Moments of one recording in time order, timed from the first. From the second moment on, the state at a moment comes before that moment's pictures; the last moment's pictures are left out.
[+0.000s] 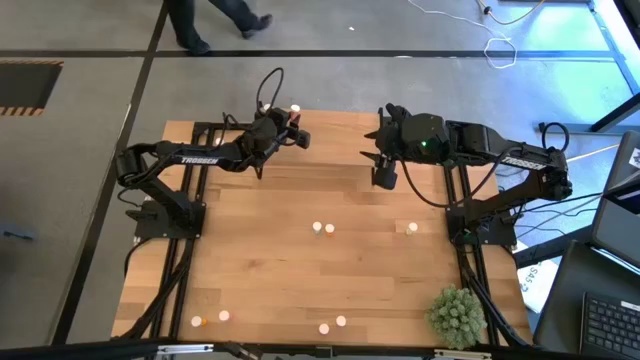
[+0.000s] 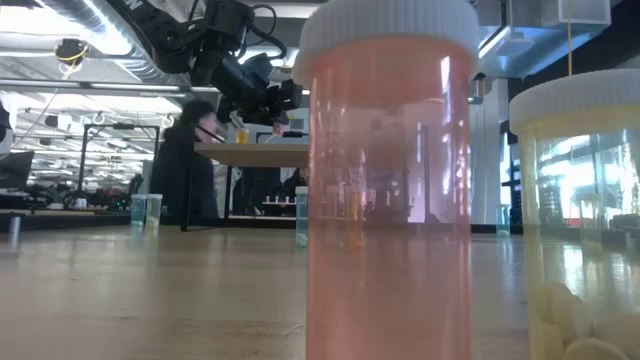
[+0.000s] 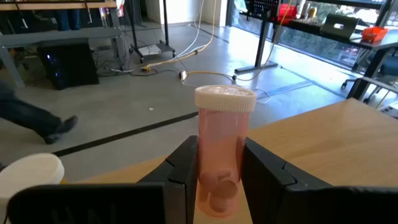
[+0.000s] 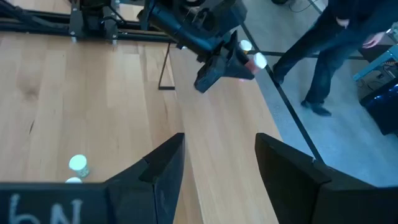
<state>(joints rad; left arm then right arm) 0.46 1.52 0.82 0.58 -0.65 -0.15 -0.09 1.32 1.56 -0.80 0.32 -0.14</state>
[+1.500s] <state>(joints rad) 0.44 1.58 0.82 0.61 -0.66 -0.15 -0.12 1.33 1.56 -0.80 0.27 -0.14</state>
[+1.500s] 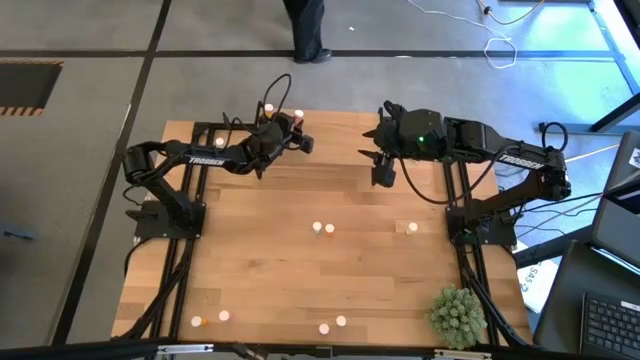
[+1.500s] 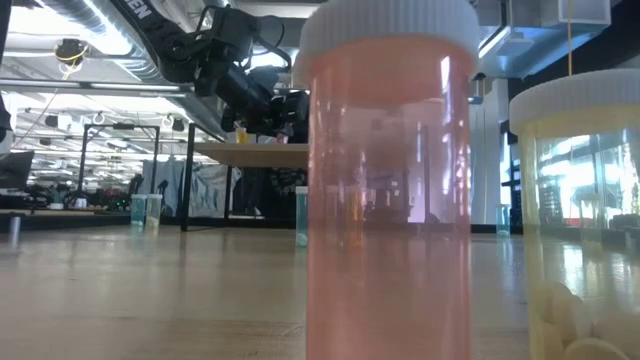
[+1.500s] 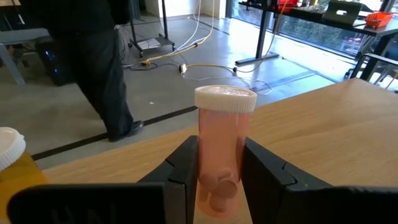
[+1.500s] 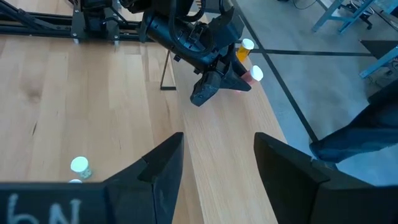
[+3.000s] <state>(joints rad) 0.44 1.63 0.82 0.62 -0.67 -0.20 -0.12 1.33 1.56 -0.80 0.27 -0.14</state>
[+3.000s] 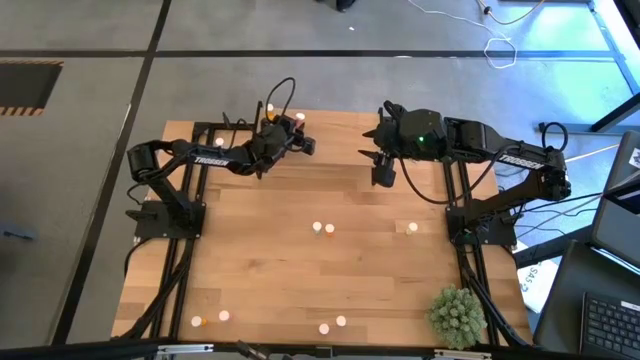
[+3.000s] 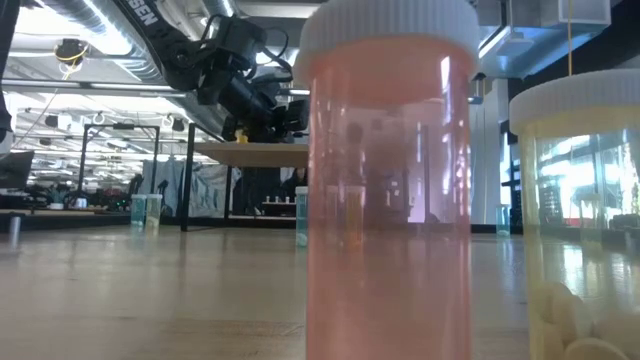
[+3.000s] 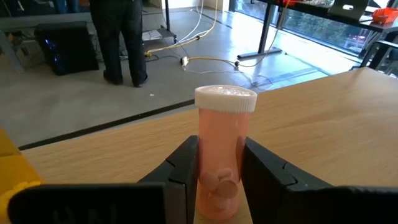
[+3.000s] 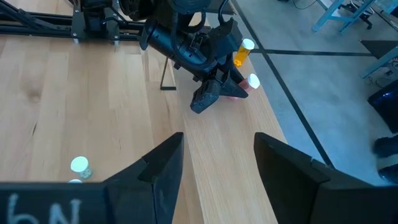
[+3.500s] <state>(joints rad) 0.44 1.63 0.82 0.61 -0.64 -0.14 -0.12 1.33 1.56 -0.80 0.27 -0.14</state>
